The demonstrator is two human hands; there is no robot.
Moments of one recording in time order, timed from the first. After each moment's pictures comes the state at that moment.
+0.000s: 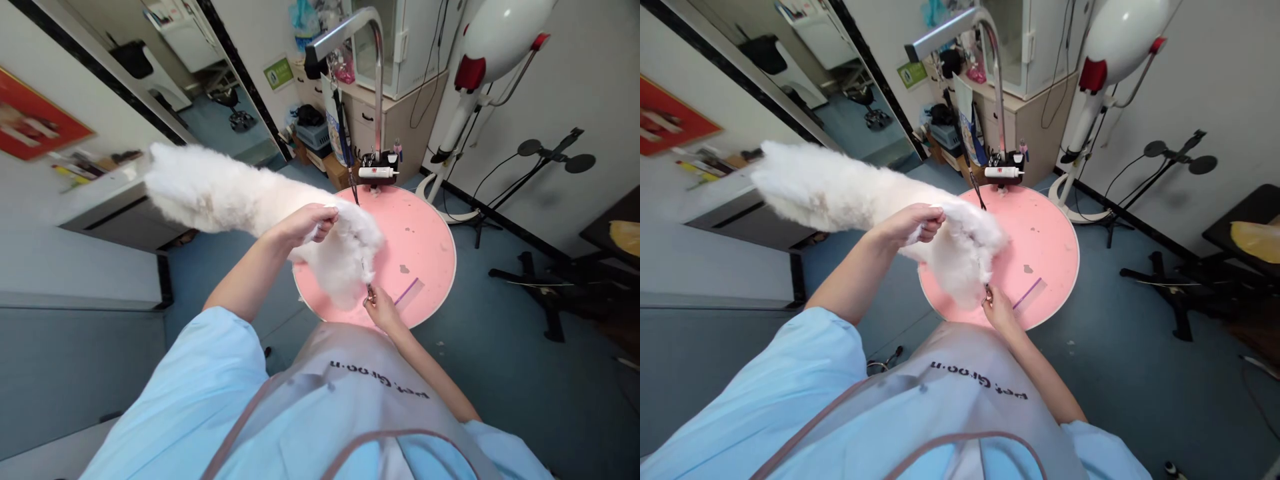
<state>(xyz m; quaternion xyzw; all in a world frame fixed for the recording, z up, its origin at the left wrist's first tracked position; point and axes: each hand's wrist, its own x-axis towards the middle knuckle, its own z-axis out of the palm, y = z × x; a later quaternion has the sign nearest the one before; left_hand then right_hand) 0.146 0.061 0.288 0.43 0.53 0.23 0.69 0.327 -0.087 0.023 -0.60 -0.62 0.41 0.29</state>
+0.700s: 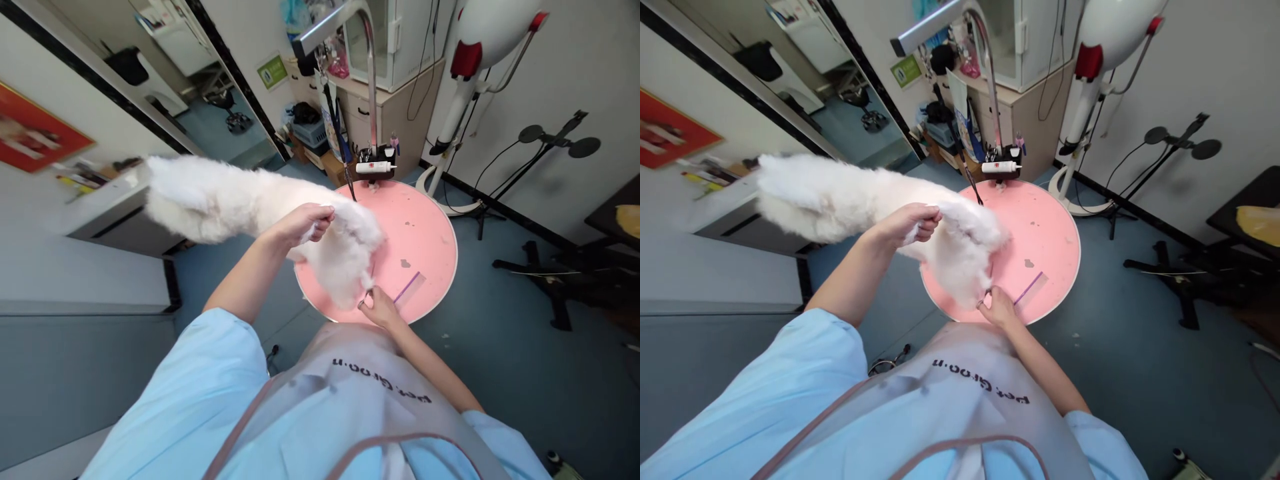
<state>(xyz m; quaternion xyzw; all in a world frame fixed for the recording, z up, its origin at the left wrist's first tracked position) 0.148 0.058 0.287 0.42 0.55 0.23 0.68 0.318 -0.091 0.009 -0.63 -0.67 0.35 0.18</state>
